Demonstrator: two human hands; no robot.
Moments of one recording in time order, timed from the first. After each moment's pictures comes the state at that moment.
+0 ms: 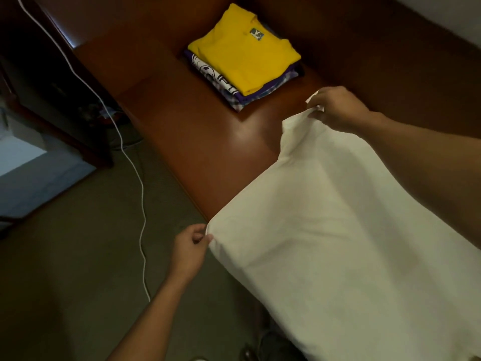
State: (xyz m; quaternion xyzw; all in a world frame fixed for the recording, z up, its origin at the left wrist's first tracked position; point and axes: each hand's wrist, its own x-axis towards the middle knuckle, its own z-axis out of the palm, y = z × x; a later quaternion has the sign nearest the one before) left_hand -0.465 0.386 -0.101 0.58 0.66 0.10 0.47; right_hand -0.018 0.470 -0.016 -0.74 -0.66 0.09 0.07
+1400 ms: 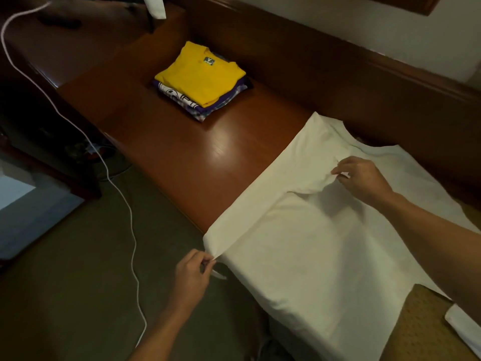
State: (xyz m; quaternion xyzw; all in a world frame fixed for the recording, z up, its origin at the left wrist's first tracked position) left_hand -0.477 0.271 -0.104 0.82 0.47 0.11 0.30; right_hand -0.014 0.182 -0.051 -0.86 -0.47 0.12 0.15
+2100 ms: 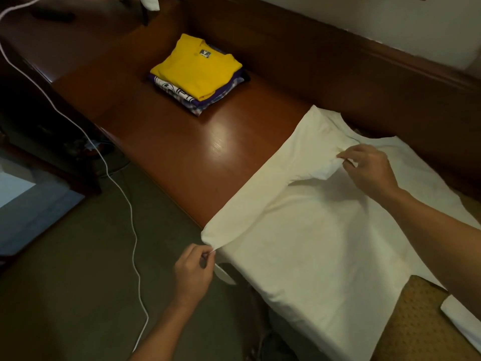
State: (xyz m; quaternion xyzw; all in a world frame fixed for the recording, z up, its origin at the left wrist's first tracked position) left_hand -0.468 0.256 -0.103 0.83 0.46 0.20 0.25; right_hand -0.015 0.169 -0.044 -0.87 -0.43 0.05 0.23
